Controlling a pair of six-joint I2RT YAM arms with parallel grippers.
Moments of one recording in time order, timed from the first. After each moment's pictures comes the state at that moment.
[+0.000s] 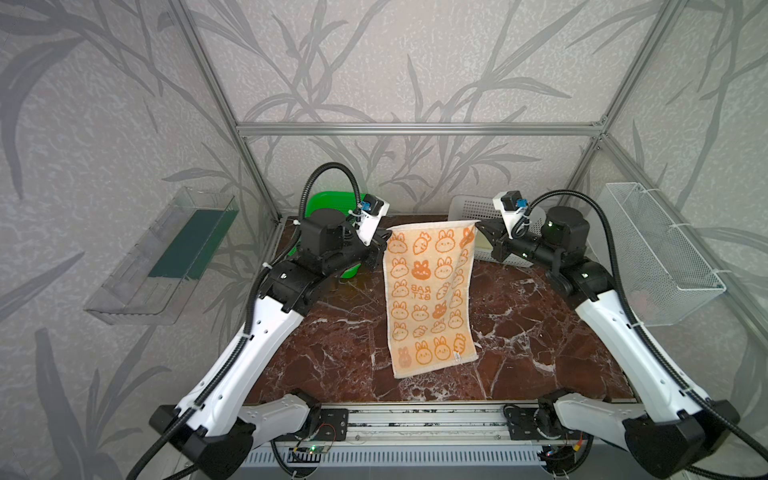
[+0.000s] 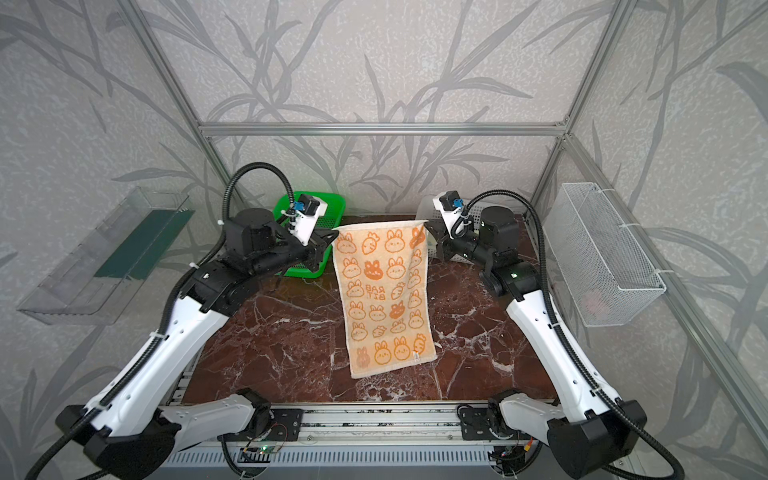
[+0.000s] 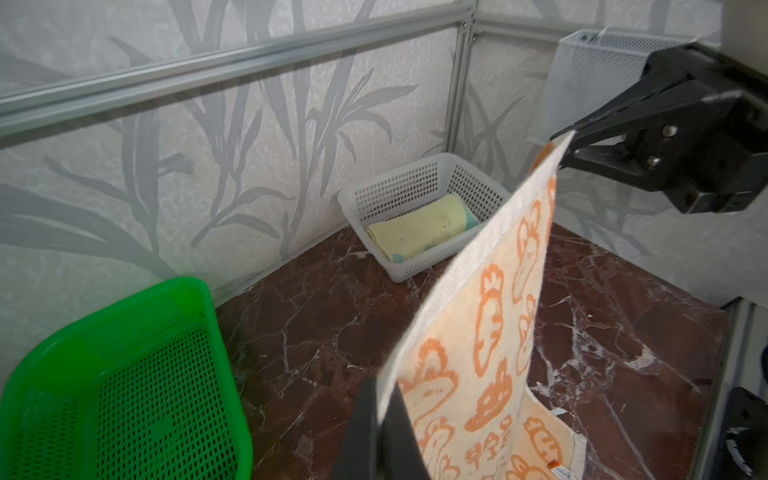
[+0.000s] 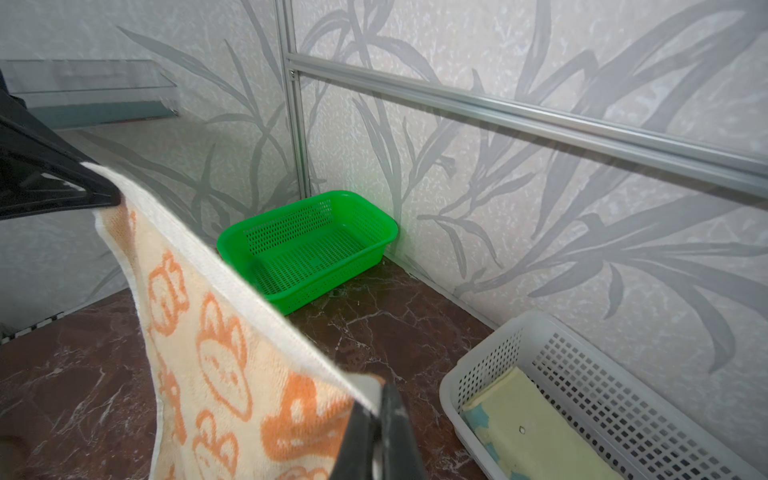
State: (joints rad) left arm -0.45 1.24 1.42 -0.55 0.19 0.11; right arm 0.31 1.25 1.27 -0.26 -0.42 -0.14
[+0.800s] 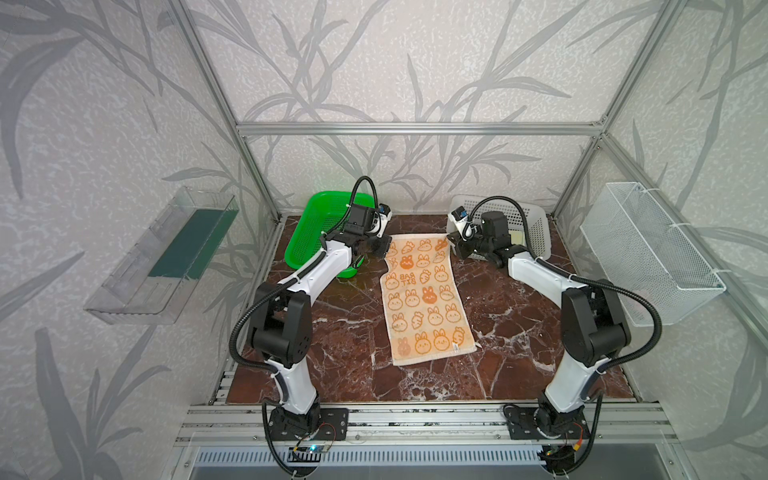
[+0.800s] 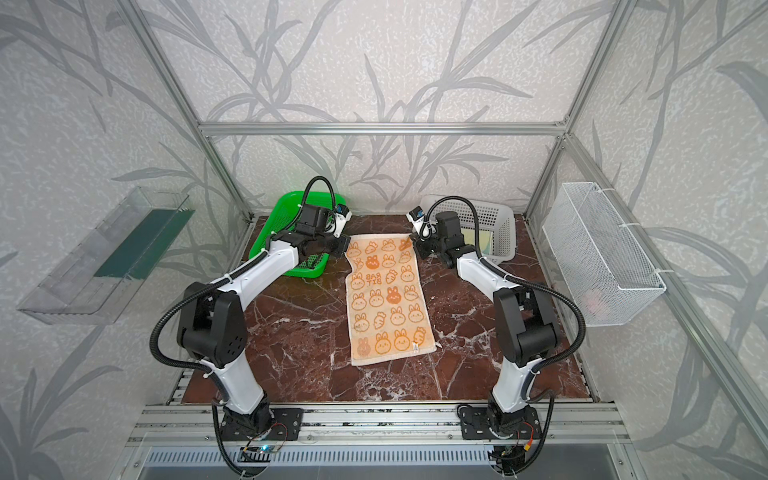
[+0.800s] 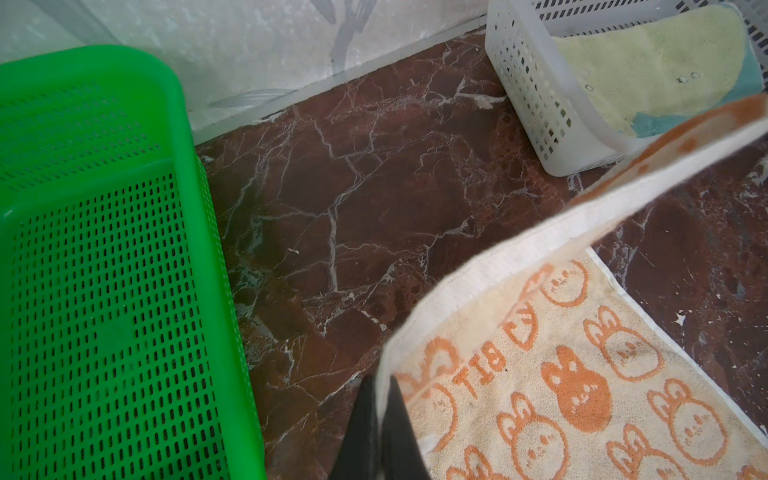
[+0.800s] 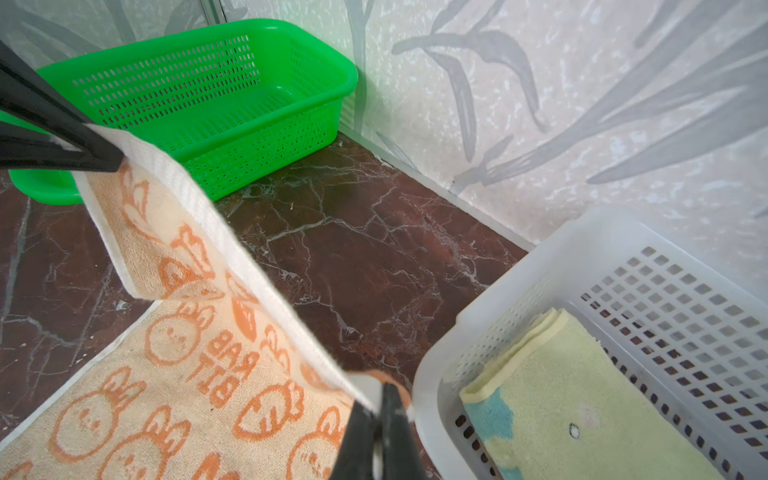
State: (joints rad) left arm -0.31 1.81 1.47 -0.43 0.15 0.08; right arm 0.31 1.82 1.28 0.03 -0.34 -0.26
